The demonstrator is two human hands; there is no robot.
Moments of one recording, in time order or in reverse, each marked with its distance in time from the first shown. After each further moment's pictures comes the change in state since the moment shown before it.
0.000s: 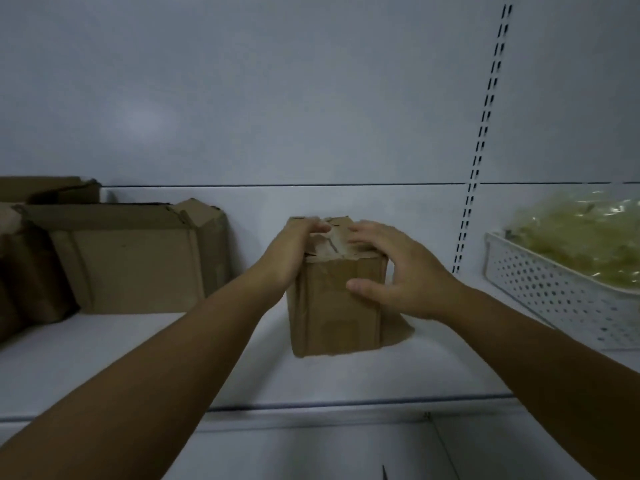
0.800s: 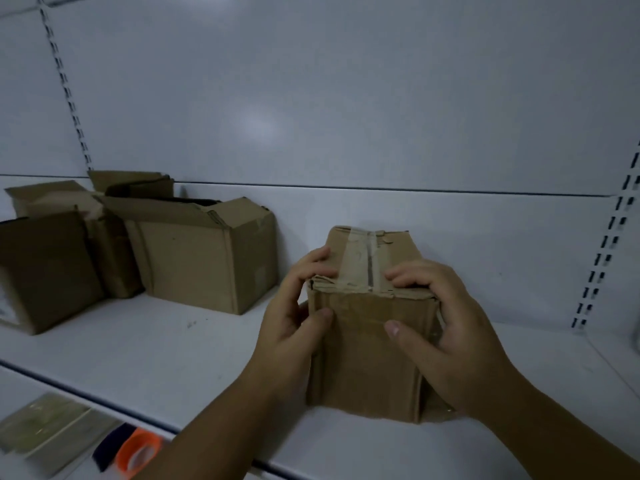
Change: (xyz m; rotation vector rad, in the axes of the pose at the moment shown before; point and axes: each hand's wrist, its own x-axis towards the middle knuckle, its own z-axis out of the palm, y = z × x) left_hand -0.041 -0.052 0.020 -0.015 0.236 0.541; right_hand 0.001 0.033 0.038 0.518 0.195 -0.173
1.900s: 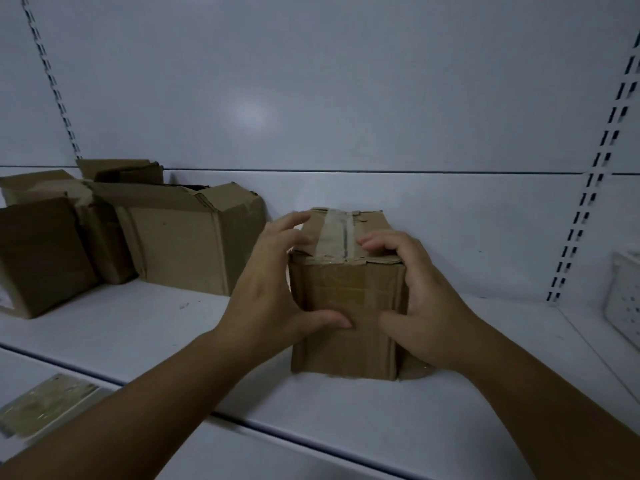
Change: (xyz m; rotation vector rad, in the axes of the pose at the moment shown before) left_hand 0.010 0.015 -0.014 0.771 -0.097 0.308; right_hand 0.005 -0.005 -0.006 0.075 -0.217 0.058
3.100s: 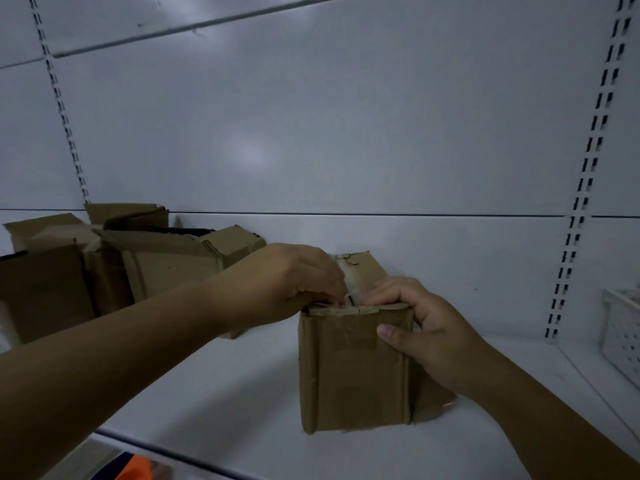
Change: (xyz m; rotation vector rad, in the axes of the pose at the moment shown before) left_hand 0.081 0.008 -0.048 0.180 -0.596 0.478; right_hand 0.009 0.005 -0.013 0.226 -0.016 0.092
